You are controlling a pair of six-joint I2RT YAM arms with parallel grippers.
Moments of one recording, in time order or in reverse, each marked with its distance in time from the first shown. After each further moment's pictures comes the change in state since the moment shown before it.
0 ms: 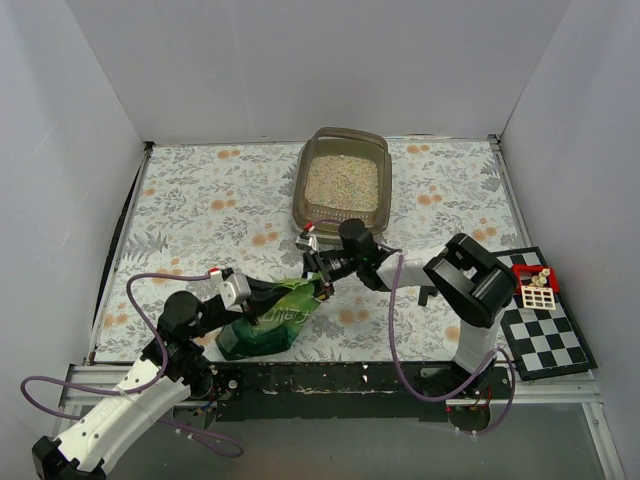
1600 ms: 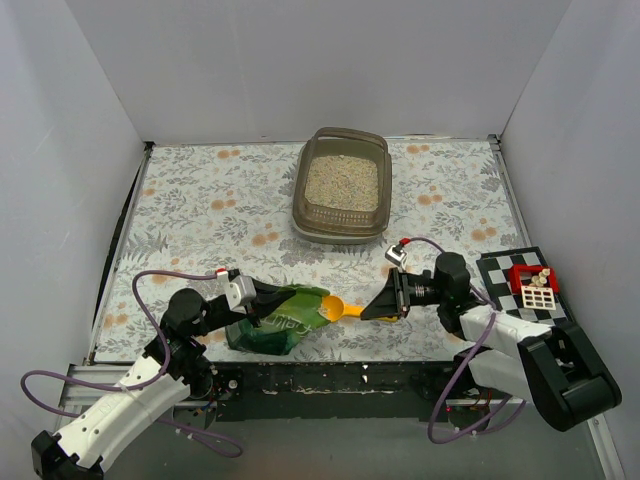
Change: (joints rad) left arm -0.010 0.035 0.000 -0.003 0.034 0.018; right arm -0.418 -0.718 -0.674 0.021 -0.035 -0.042
